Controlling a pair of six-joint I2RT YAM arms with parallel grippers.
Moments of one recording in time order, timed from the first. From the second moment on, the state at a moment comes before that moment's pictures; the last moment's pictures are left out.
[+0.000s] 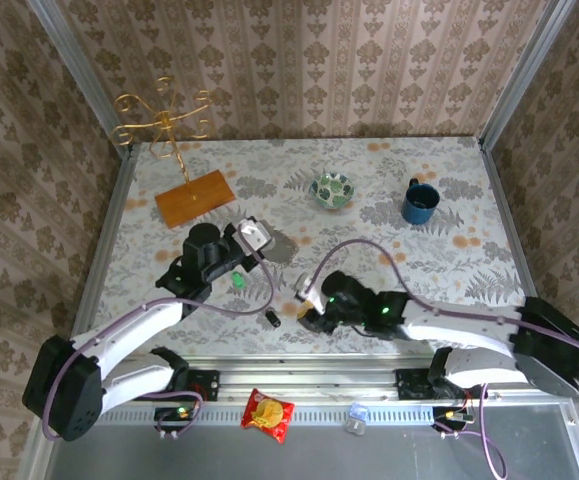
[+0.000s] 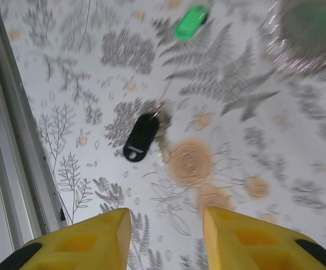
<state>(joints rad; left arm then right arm) -0.61 1.06 0.55 0.28 0.22 0.42 1.05 1.27 0.60 -0.07 -0.01 0.03</state>
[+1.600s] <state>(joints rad) -0.44 1.00 0.52 0.20 -0.05 0.13 0.94 1.99 1.32 -0.53 -0.30 0.51</state>
